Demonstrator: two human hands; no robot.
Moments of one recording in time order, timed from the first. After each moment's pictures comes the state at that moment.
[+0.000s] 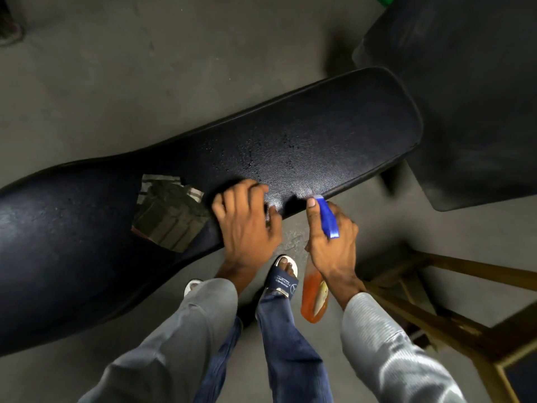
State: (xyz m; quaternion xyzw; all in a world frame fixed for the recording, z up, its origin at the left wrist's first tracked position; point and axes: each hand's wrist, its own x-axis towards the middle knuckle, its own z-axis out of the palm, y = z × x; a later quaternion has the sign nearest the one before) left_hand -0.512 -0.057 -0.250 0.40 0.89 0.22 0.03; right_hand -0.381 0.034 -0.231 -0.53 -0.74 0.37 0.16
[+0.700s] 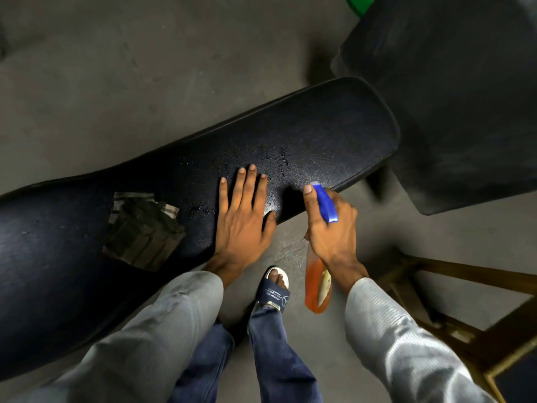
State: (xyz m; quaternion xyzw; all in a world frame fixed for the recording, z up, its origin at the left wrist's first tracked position) left_hand -0.523 -0.018 -0.271 0.54 0.84 0.08 0.08; right_hand -0.383 0.089 -0.225 -0.51 -0.74 0.38 0.19
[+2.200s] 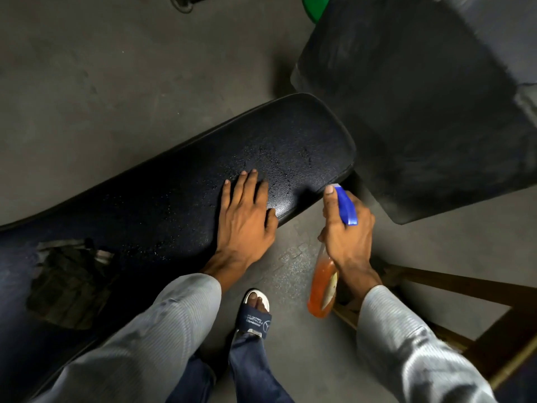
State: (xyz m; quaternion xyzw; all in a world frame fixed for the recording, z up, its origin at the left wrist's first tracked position) left_hand -0.480 0.103 -0.260 0.55 0.83 0.09 0.08; right_hand -0.314 0.193 -0.237 -0.58 -0.69 0.36 0.26
